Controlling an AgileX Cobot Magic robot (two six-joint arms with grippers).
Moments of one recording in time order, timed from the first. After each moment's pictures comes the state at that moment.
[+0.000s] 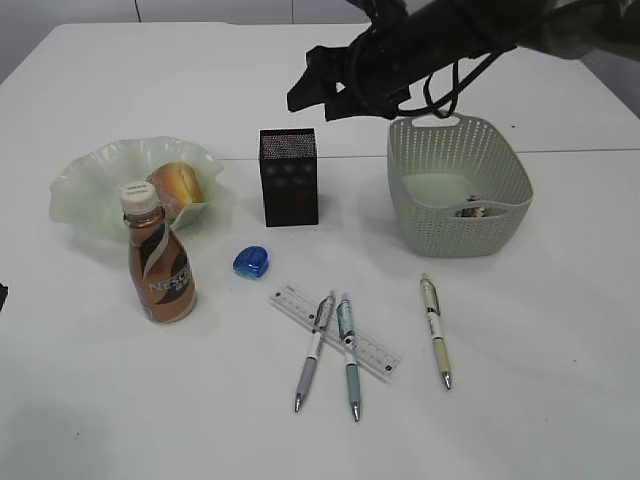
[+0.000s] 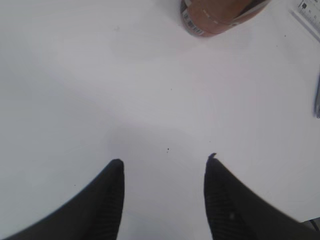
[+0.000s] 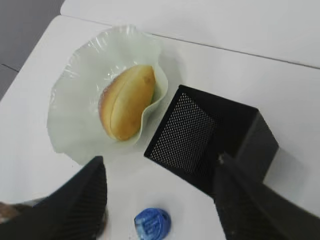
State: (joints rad) left arm -0.02 1.32 -0.85 -0.32 0.90 0.13; right arm 0.24 2.33 -2.11 0.87 0.86 -0.55
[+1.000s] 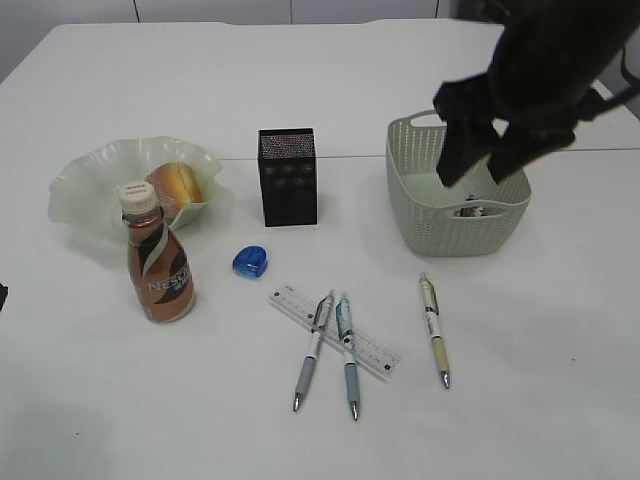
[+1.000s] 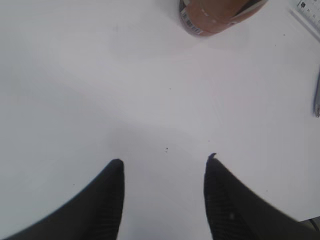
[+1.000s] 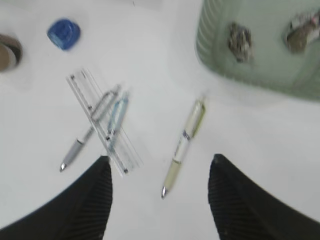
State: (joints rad) left arm -0.02 1.32 -0.85 -0.32 0.90 0.13; right arm 0.24 1.76 -1.59 0.24 1.15 -0.12
